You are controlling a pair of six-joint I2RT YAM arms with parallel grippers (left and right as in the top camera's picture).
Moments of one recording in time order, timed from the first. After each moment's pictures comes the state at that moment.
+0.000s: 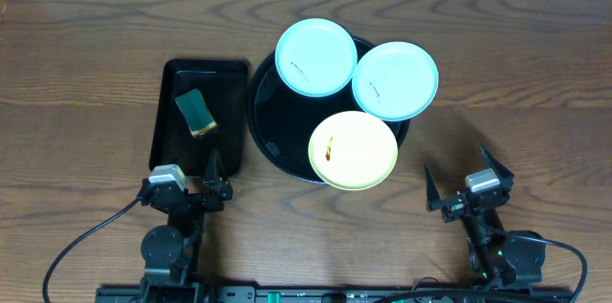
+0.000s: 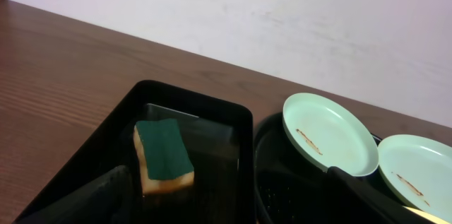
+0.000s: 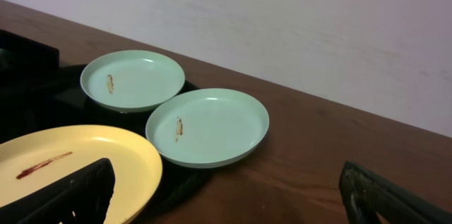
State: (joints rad) left arm -0.07 0.01 0.02 -0.11 -0.06 -0.30; right arm 0.05 0.01 0.01 -0.05 -0.24 -0.16
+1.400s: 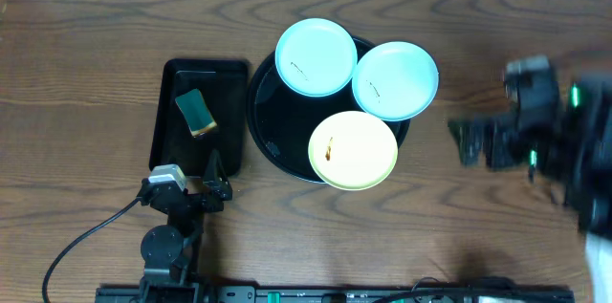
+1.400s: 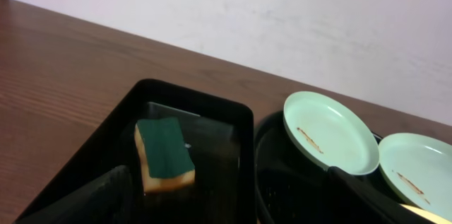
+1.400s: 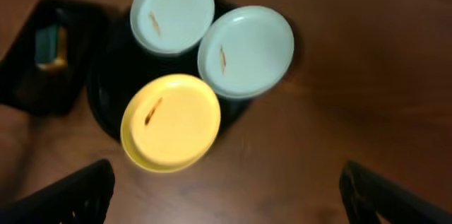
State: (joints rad) left arm -0.07 0.01 0.03 -0.12 -0.06 -0.30; right arm 0.05 1.14 1.54 -1.26 -0.25 -0.04
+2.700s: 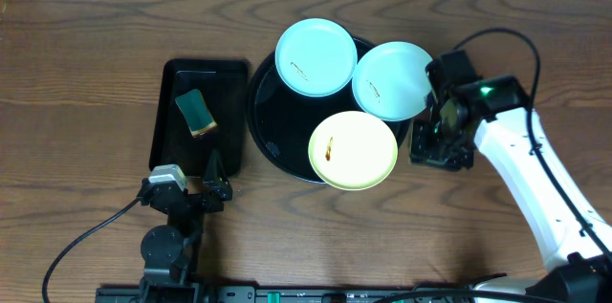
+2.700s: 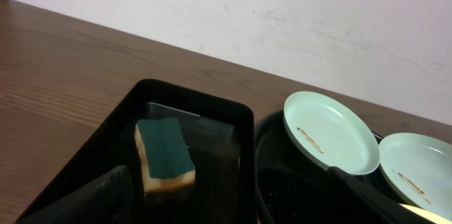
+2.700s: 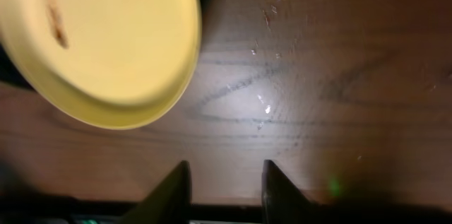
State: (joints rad) left arm -0.07 0.01 0.03 -0.12 -0.06 -0.30; right arm 0.28 1.52 1.24 -1.27 -0.15 0.48
